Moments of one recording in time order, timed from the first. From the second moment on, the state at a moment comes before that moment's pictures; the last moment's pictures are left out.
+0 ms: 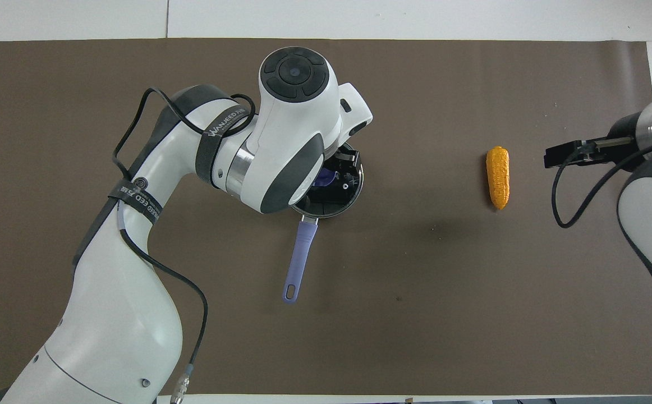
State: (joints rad) left arm -0.60 0.58 -0.07 -1.23 -0.04 1.79 -0.32; right arm 0.04 0.03 -0.03 -1.83 0.04 1.94 -0.07
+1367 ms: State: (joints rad) left arm -0.60 0.61 -0.07 -1.25 0.00 1.84 -0.31; right arm 0.07 0.30 -0.04 -1.96 0.00 2.20 -0.07
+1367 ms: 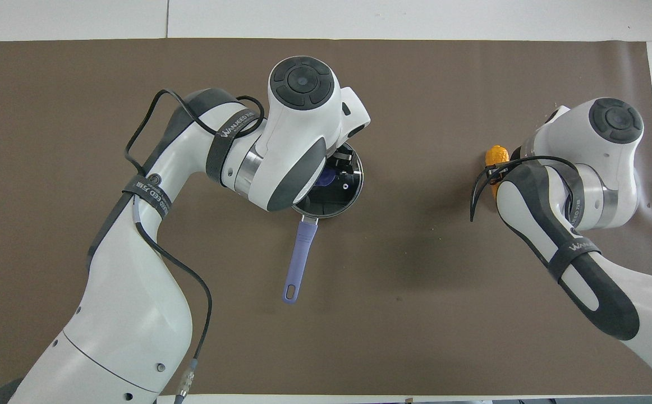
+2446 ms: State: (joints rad) left arm -0.60 0.61 -0.08 -1.25 0.00 1.84 -0.31; right arm 0.13 0.28 0.01 -1.66 0.02 1.83 0.04
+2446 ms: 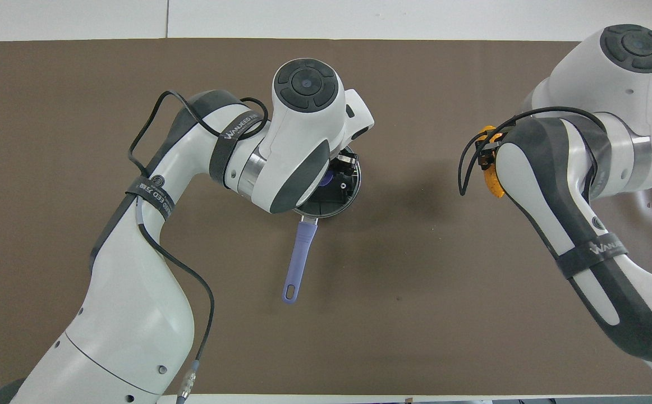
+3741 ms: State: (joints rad) left arm -0.55 0.55 -0.06 -1.21 -0.07 1.66 -0.31; right arm 0.38 0.31 0.10 -1.59 0.02 1.91 0.42
